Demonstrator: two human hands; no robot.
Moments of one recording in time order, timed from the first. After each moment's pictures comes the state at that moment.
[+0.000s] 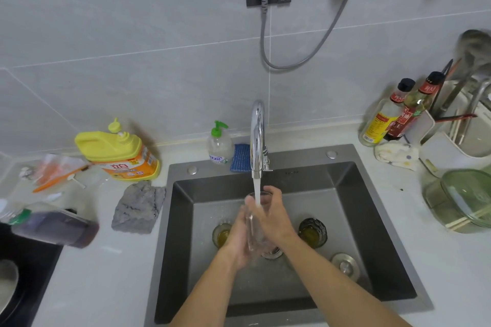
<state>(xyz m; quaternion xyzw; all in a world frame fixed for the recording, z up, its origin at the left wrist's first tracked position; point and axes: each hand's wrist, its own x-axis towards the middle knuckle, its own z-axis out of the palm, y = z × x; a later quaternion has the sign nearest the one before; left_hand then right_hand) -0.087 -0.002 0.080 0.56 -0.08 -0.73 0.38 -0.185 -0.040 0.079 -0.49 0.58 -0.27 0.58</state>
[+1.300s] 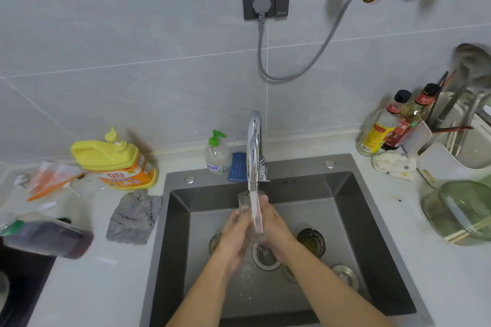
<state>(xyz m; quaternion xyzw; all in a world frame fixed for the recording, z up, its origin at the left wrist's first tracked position) -0.082 -0.020 0.066 0.61 -0.12 -0.65 0.43 -0.190 -0.050 0.081 -0.34 0.59 -0.22 0.70</state>
